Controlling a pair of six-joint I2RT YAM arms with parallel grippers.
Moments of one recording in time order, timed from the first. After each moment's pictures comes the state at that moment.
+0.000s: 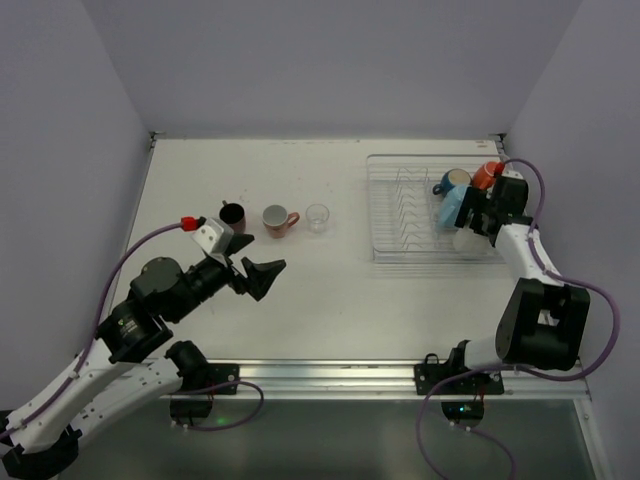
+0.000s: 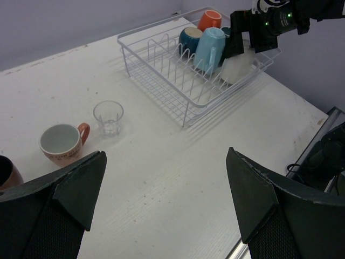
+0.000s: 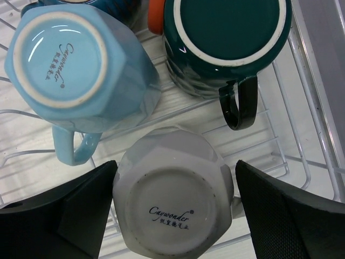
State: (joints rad) left arm -0.82 0.52 0.78 -0.32 -0.03 -0.18; right arm -0.20 1.42 0.94 -0.31 0.09 0.11
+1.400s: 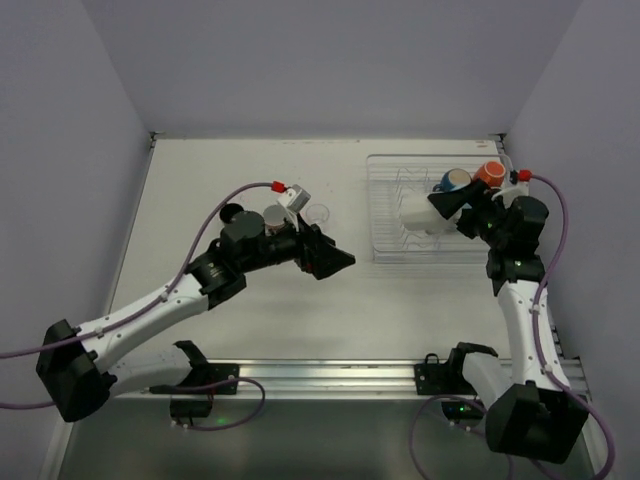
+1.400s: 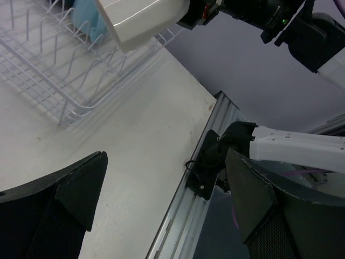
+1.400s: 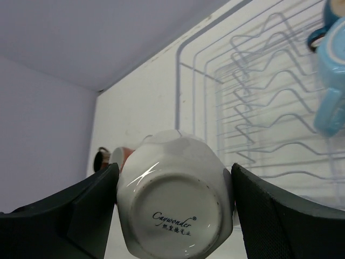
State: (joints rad) left arm -0.81 1.04 0.82 0.09 0.35 -0.53; right arm -0.19 0.94 0.79 -0.15 -0.47 0.68
